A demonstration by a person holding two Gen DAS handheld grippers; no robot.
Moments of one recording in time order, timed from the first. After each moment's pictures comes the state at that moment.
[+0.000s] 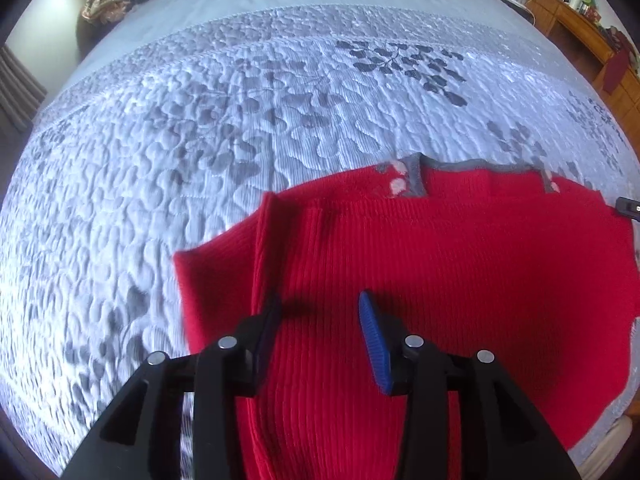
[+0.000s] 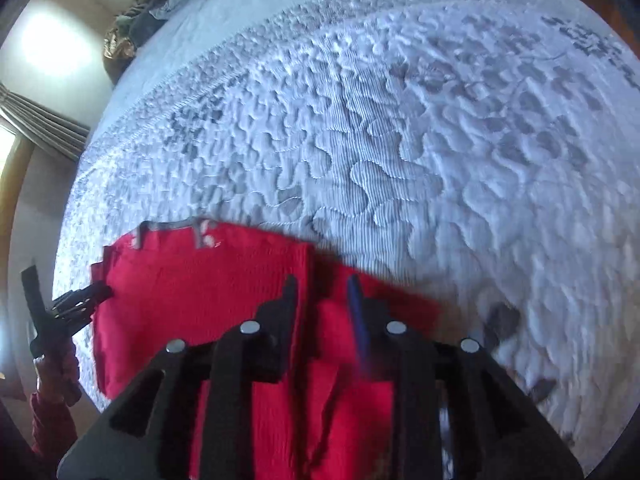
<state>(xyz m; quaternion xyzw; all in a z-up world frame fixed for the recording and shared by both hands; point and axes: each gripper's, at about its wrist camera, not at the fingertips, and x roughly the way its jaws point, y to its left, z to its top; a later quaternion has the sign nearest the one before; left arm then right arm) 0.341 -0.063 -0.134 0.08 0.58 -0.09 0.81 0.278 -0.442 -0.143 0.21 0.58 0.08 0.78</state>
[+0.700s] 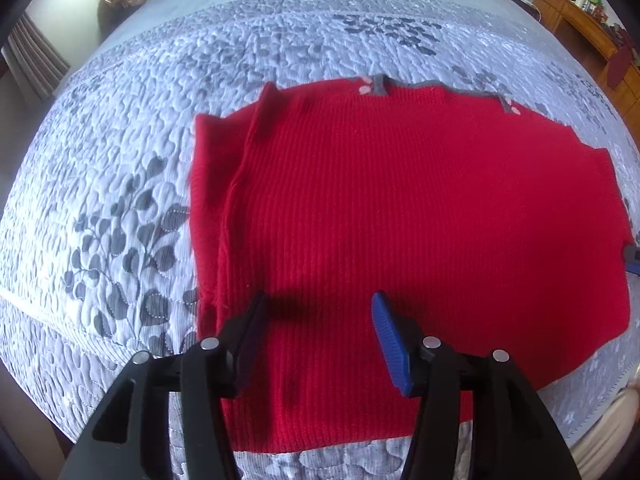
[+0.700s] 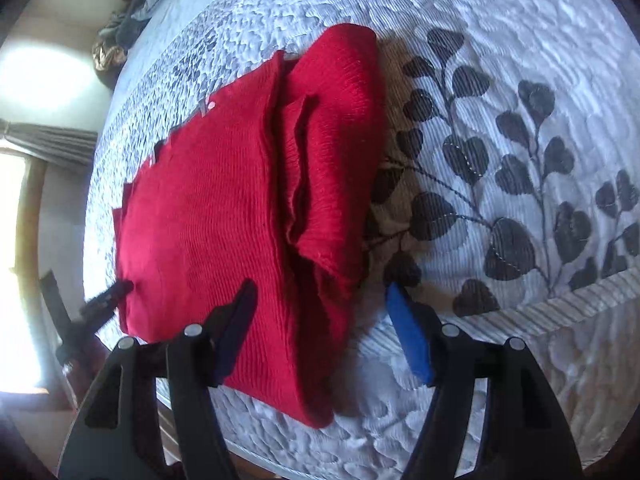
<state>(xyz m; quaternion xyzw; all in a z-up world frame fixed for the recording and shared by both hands) 0.235 -0.063 -0.134 0.08 0.59 -0.06 0.80 0.144 -0.428 -0.173 0.30 0.62 0.08 0.72</state>
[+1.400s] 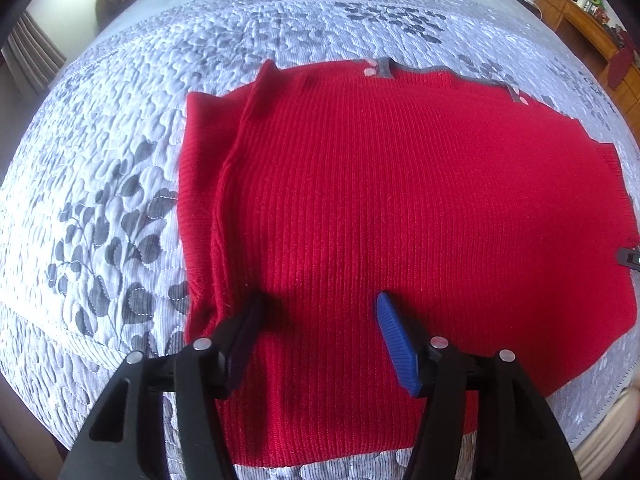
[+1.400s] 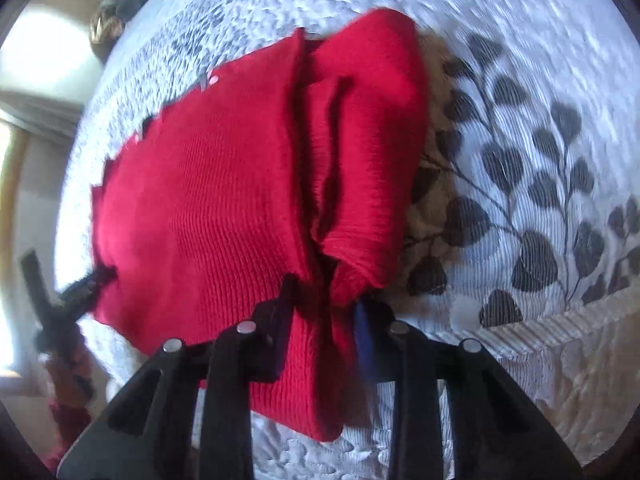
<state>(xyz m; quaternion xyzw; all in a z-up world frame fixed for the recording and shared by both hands) 0.239 -0.063 -0.154 0.07 0.60 -0.06 0.80 0.155 -0.392 -0.171 0.21 0.64 0.07 0.74</state>
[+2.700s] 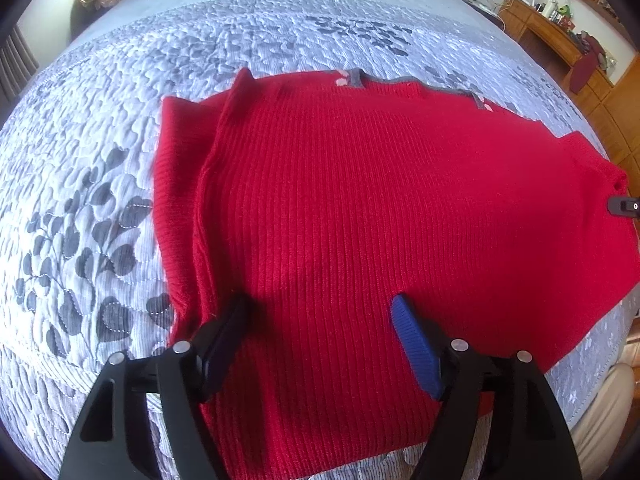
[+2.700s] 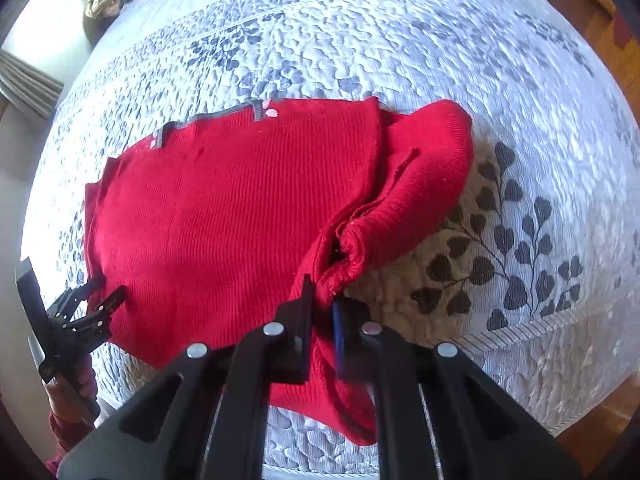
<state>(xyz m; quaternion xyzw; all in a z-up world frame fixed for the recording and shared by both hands) 0.216 -0.045 -0.151 0.04 0.57 -0.14 0.81 0.187 -0.330 -0.104 0.12 0.63 0.01 0.76</state>
